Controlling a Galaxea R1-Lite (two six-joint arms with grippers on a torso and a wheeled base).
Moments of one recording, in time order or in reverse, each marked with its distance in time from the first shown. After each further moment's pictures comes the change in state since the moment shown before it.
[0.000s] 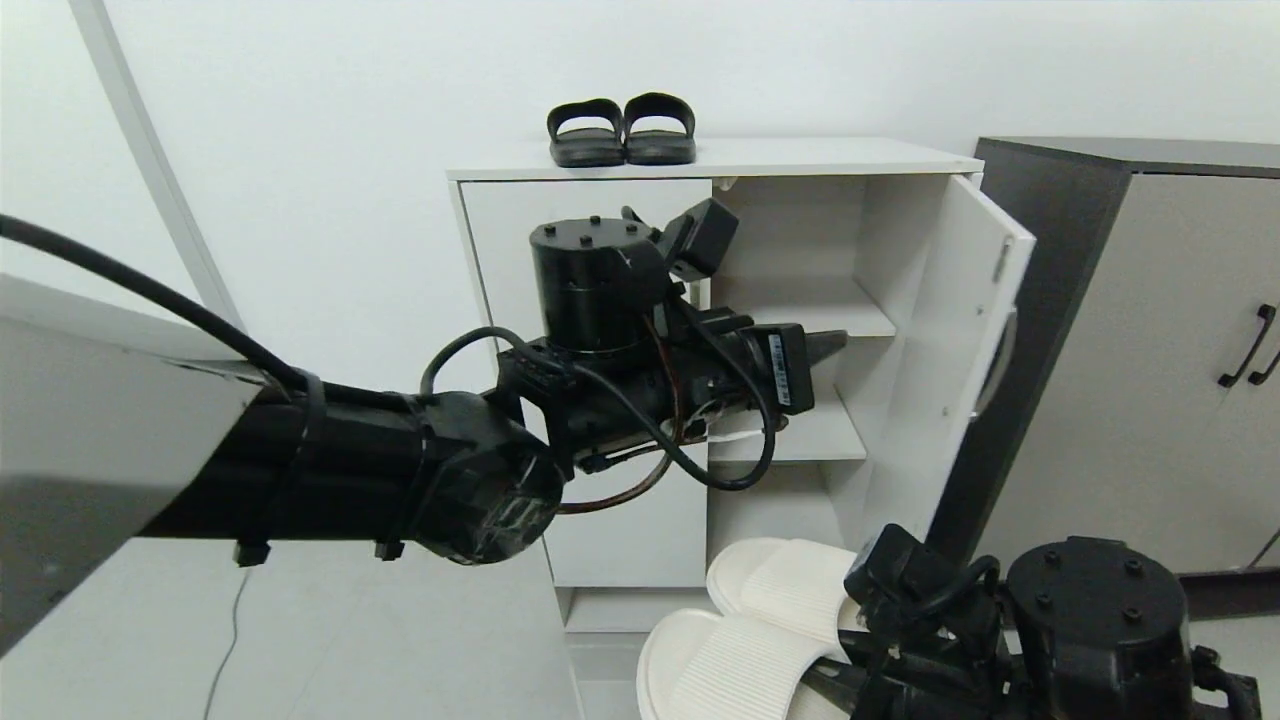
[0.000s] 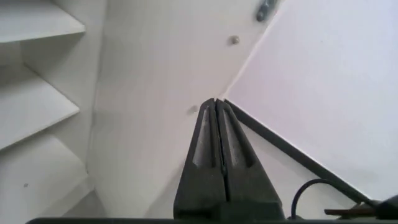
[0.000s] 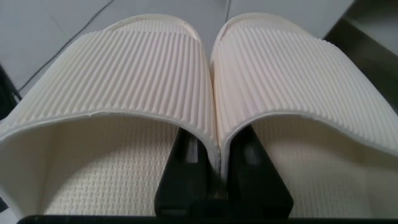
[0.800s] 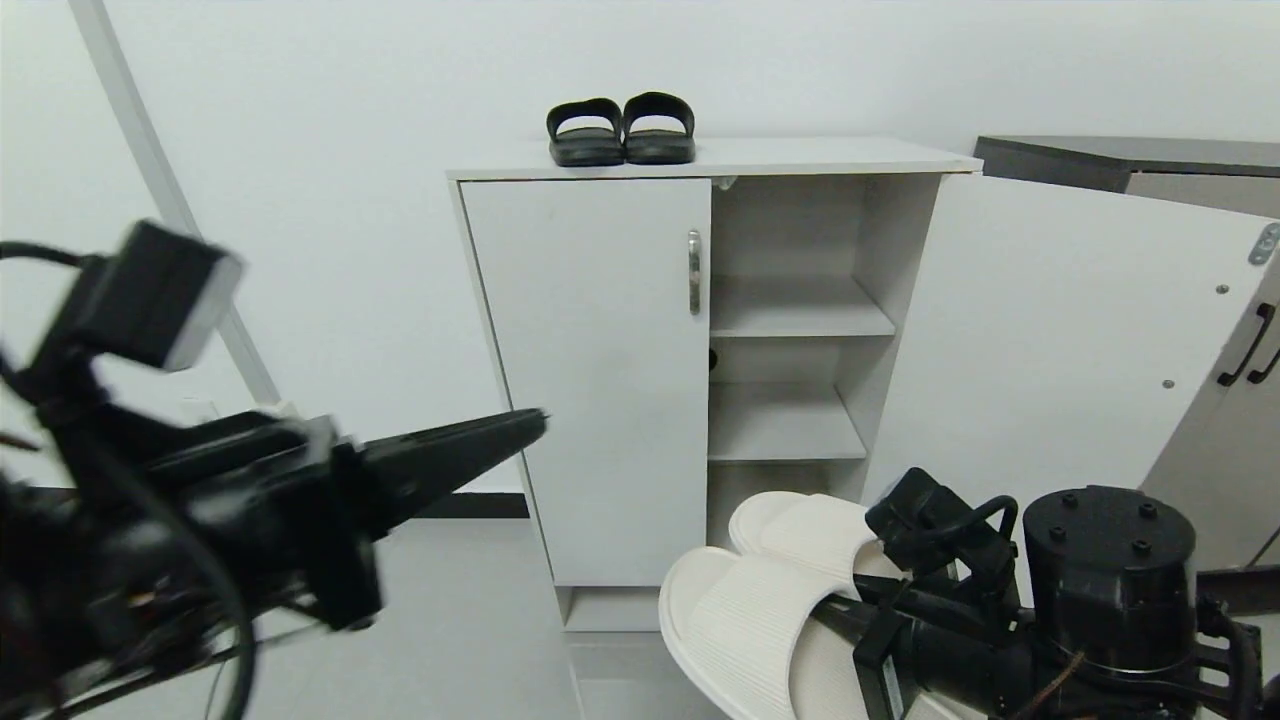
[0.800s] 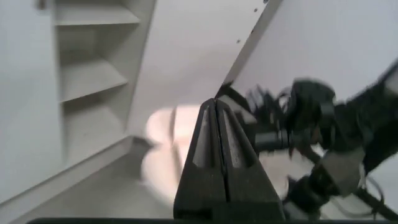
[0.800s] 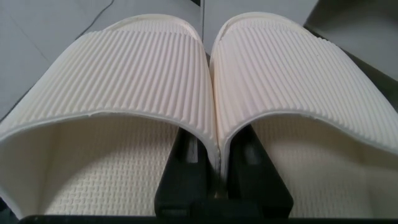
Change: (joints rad) left arm 0.118 -0.815 0.702 0.148 0.086 0.061; right arm -0.086 -0.009 -0.043 -0.001 -0.001 0.005
